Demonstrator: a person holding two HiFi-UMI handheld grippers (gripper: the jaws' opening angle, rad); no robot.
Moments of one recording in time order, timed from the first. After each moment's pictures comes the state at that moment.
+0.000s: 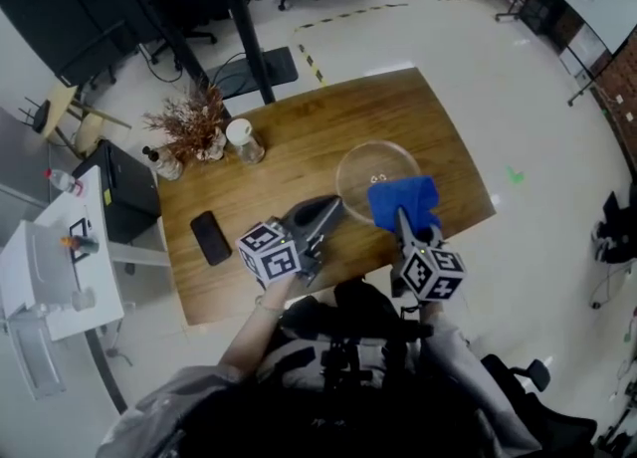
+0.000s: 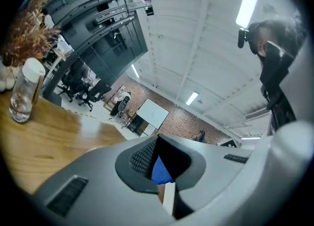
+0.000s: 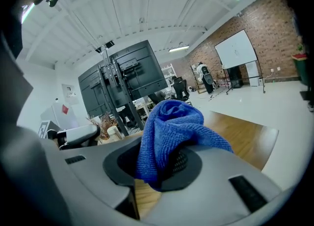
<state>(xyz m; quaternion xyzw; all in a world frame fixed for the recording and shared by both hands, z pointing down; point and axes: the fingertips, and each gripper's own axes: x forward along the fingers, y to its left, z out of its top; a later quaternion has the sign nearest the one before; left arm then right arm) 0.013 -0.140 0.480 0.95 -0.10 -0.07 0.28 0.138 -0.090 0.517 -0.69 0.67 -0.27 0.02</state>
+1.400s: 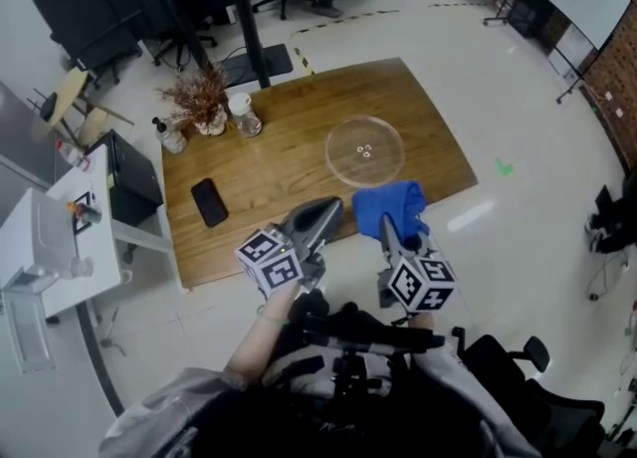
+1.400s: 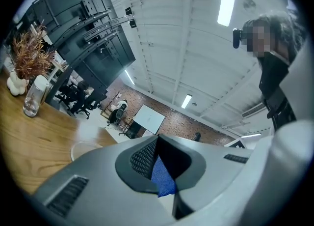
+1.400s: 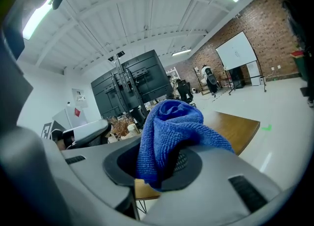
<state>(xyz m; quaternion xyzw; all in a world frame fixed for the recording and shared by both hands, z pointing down) -0.006 -0.005 0.437 0.96 -0.11 -0.10 0.25 0.087 0.042 0.483 -0.67 0.69 -0.26 0.04</state>
